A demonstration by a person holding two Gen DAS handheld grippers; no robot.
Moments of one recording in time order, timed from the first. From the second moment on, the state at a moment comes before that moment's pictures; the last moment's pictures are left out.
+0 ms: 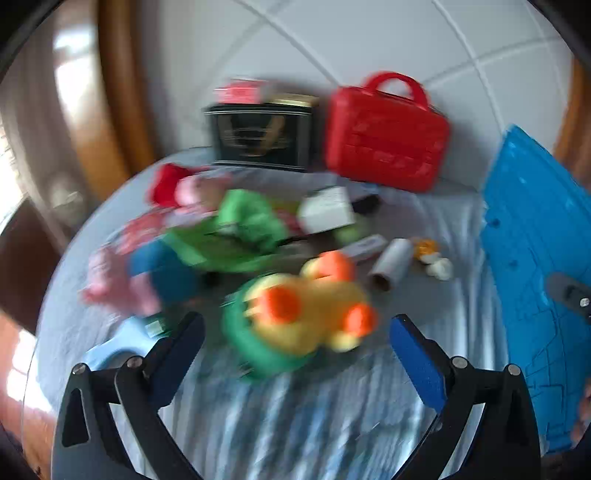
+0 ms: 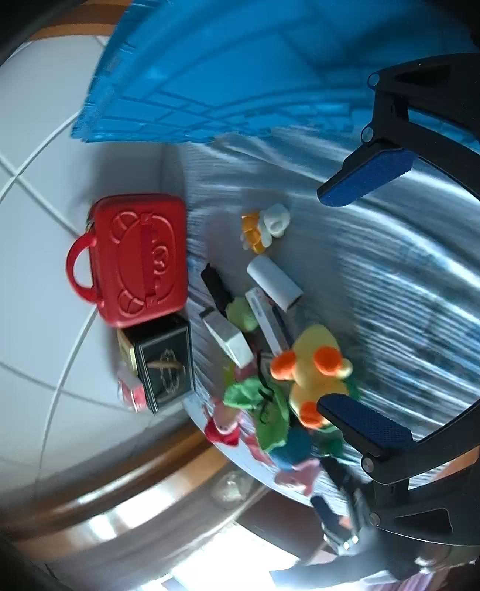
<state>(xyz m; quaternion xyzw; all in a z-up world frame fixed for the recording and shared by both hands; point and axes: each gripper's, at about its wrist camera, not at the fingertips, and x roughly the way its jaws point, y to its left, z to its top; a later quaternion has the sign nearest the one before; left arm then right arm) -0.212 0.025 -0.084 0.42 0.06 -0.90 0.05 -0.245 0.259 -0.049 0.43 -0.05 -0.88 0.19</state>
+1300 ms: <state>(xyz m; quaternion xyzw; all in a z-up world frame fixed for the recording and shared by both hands) -0.425 0.132 -0.254 0.50 -0.02 -0.86 -0.06 -0.436 0.263 -0.247 0.51 -0.03 -0.86 0.06</state>
